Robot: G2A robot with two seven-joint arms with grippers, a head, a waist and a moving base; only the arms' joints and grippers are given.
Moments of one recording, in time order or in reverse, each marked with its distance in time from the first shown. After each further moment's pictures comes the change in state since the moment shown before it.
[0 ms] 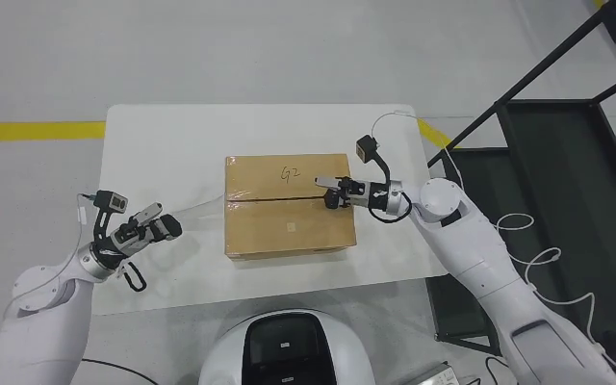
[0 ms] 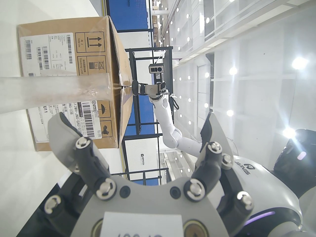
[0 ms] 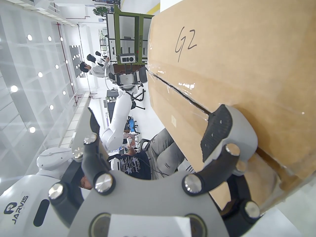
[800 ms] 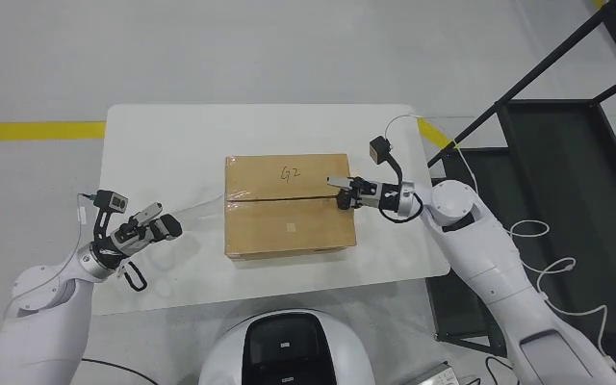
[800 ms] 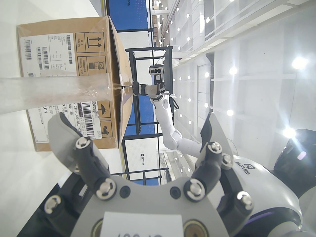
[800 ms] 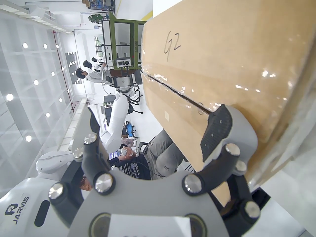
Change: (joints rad) left arm 0.000 0.000 0.000 0.000 0.000 0.000 0.000; right arm -0.064 0.027 0.098 -0.047 -0.039 0.067 0.022
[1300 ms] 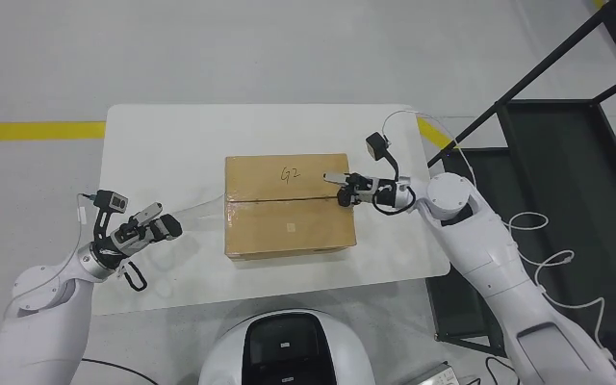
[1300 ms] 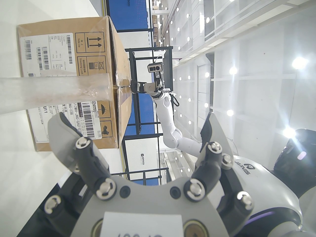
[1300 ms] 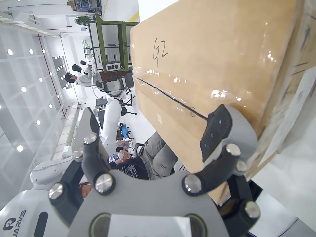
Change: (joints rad) left arm 0.000 0.000 0.000 0.000 0.000 0.000 0.000; right arm 0.052 -0.011 -0.037 0.022 -0.063 0.066 -0.031
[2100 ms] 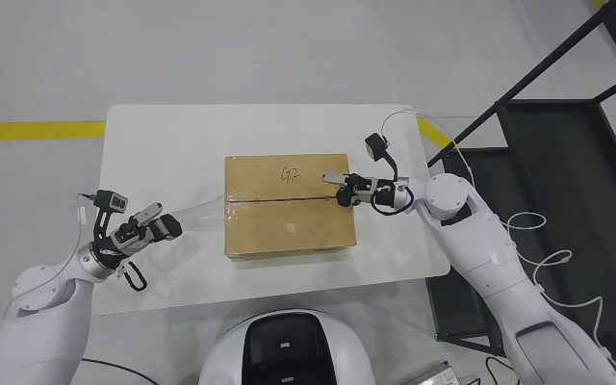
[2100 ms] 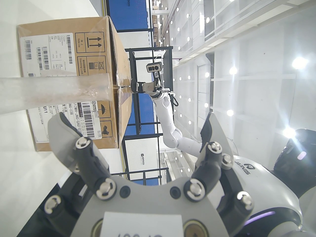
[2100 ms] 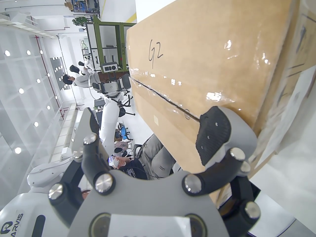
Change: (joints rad) left arm 0.000 0.000 0.000 0.000 0.000 0.000 0.000; right arm 0.001 -0.003 -0.004 0.008 0.003 -0.014 0.007
